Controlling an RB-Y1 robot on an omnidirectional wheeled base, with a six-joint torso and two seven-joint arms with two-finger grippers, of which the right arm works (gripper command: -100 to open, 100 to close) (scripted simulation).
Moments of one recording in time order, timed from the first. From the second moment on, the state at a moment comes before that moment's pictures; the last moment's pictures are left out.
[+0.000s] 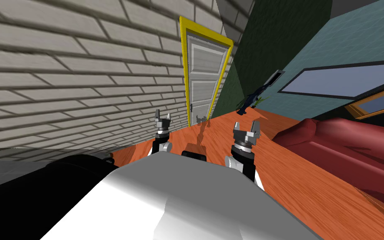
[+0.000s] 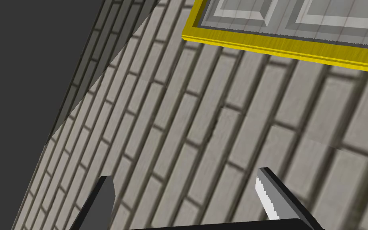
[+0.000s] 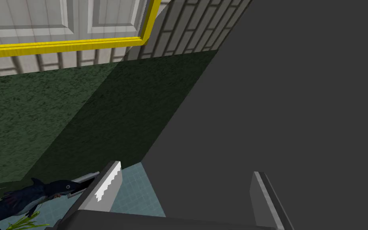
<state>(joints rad) 0.52 -0.04 -0.03 -2.22 -0.01 -0.59 -0.15</state>
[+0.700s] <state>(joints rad) 0.47 -0.07 0.05 -2.10 -0.06 -0.62 -0.27</state>
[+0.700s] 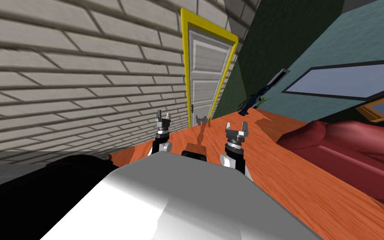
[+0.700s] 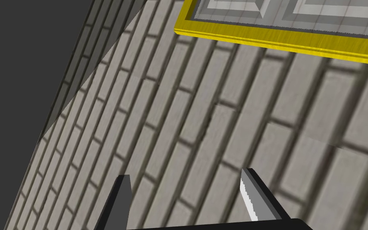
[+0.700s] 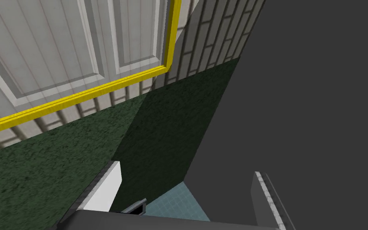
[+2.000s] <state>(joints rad) 0.34 -0.14 0.23 -1.81 -0.17 -0.73 -0.53</state>
